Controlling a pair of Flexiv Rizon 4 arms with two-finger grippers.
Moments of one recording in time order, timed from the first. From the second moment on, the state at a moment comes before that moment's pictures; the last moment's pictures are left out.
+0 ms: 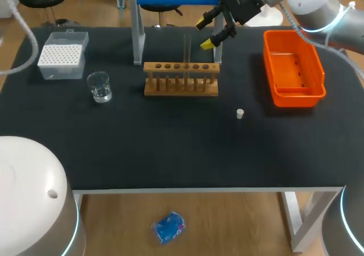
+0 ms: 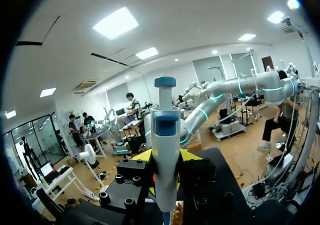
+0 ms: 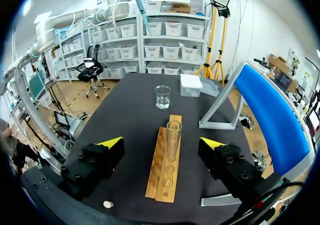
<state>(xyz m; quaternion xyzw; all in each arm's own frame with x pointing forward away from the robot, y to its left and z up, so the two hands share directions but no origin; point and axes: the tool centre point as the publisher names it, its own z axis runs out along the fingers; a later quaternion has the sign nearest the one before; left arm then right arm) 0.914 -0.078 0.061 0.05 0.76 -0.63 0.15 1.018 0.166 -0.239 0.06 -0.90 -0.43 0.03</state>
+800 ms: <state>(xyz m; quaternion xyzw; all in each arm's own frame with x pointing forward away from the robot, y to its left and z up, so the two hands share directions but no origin) 0.949 -0.190 0.041 0.12 0.76 -0.64 0.08 1.018 0.166 -0.239 0.06 -0.90 -0.43 0.03</state>
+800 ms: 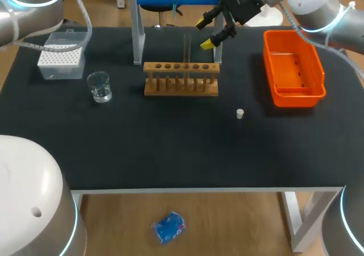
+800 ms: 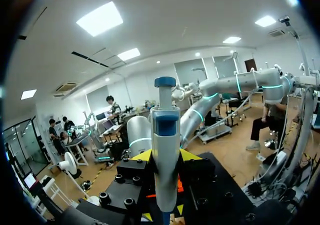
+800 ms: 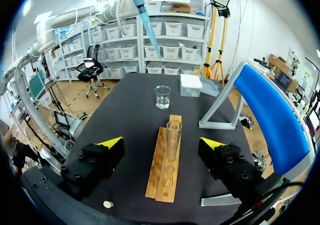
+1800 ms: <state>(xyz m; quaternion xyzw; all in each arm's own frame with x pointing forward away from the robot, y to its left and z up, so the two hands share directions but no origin) 0.957 -0.206 0.027 0.11 0.75 -0.65 0.05 1.018 0.166 -0.239 0.06 -0.90 -0.43 0.03</state>
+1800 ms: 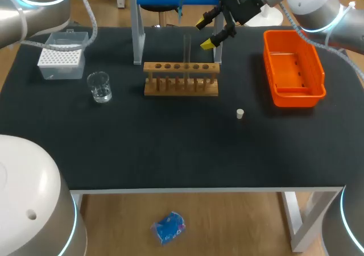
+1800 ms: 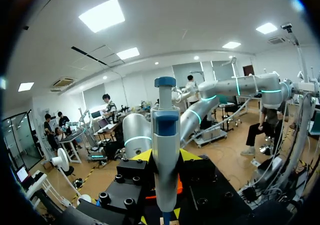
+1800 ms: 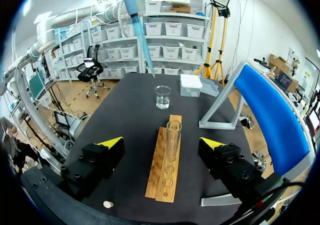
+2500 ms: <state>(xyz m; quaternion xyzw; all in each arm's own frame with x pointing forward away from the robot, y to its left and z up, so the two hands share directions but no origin) 0.986 -0.218 -0.005 0.08 0.74 -0.66 0.01 1.018 0.166 -0.239 0.06 -0.90 -0.43 0.03</state>
